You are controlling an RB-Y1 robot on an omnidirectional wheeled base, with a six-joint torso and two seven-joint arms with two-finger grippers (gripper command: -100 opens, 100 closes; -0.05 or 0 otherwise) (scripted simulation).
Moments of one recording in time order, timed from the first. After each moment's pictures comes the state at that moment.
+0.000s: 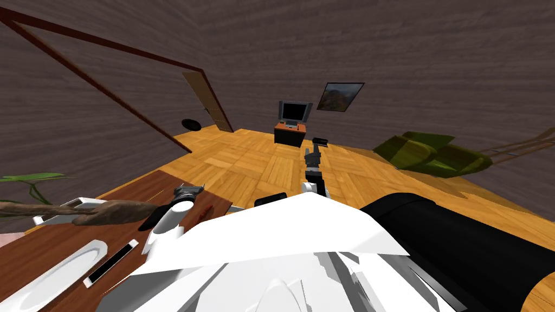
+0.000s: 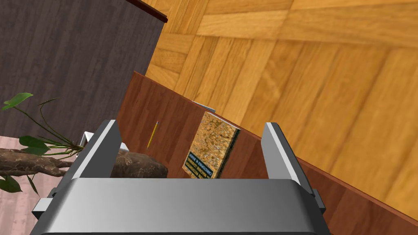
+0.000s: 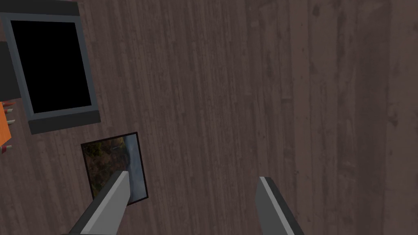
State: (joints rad) left arm 0.09 0.30 0.56 -1.33 0.81 0.22 0.09; right arm 0.55 0.05 -0.06 -2.22 -0.05 -0.44 -0.01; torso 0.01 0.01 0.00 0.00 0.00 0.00
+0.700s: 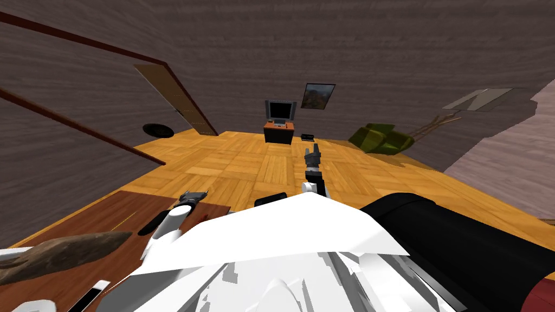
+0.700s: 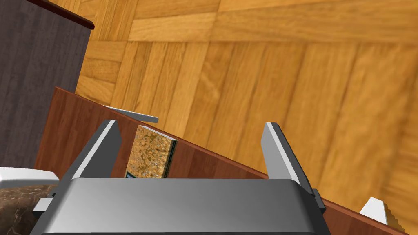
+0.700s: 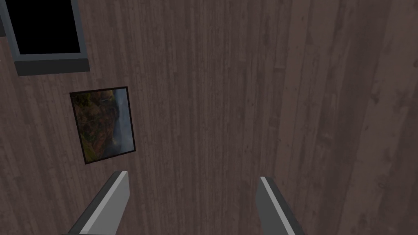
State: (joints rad) left arm 0.08 0.35 0.56 -1.14 0.92 0.31 0.10; right arm 0.55 0.05 -0.06 -2.22 -0.05 -0.44 -0.01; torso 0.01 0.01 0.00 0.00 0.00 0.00
